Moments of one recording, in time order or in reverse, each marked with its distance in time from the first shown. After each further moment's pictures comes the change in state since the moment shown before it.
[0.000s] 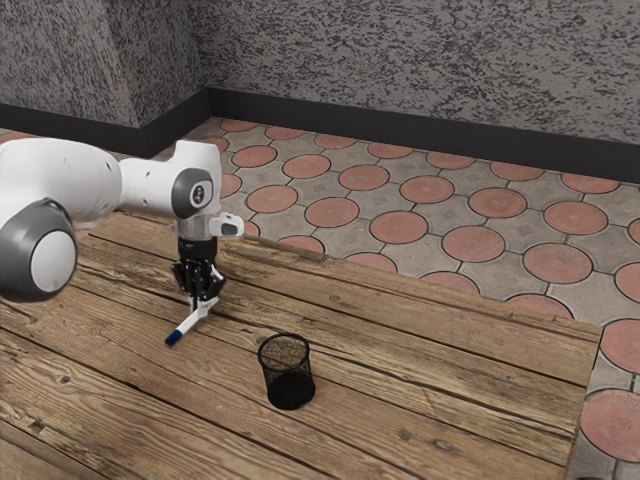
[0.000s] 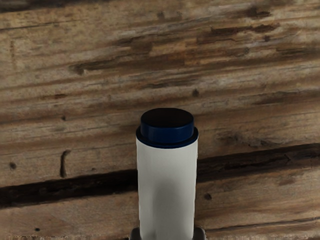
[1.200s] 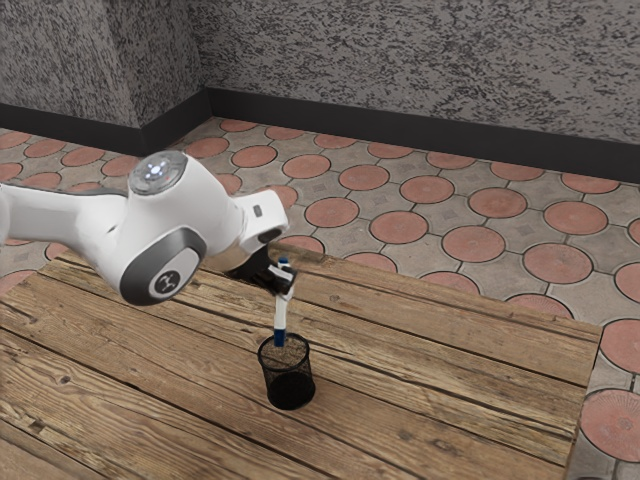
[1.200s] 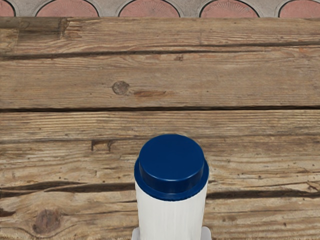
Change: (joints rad) arm -0.073 -0.878 -0.380 -0.970 0.077 0.939 -0.594
